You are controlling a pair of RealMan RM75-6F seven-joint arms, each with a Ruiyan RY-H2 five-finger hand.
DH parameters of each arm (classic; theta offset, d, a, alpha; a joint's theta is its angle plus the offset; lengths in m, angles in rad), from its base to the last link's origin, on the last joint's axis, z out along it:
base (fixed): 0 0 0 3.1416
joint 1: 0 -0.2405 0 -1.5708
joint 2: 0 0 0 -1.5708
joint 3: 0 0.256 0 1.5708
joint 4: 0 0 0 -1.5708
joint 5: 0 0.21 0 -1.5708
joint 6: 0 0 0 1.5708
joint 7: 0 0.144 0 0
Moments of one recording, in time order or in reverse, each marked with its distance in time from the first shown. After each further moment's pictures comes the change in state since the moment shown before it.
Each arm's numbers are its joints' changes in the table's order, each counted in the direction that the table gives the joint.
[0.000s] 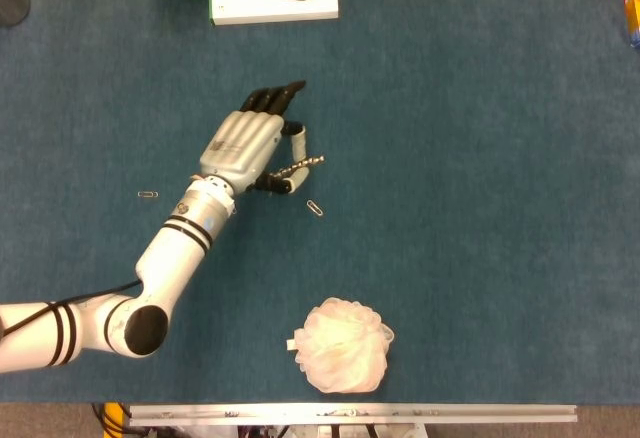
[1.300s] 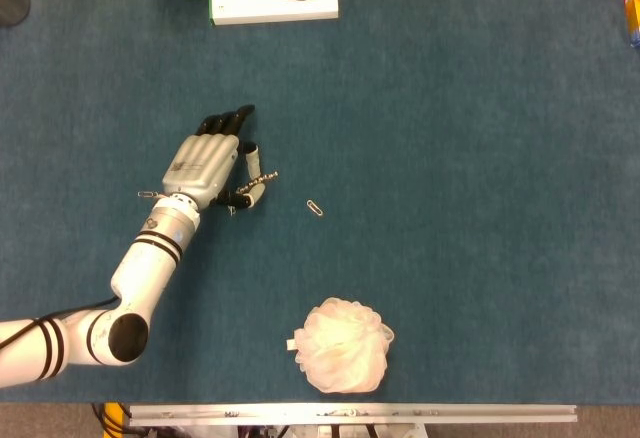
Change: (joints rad) left arm -0.096 0.026 0.043 -0.105 -0.022 -0.034 -0.010; right arm -0.027 0.002 -0.009 0.041 -0.012 -0.039 -0.042
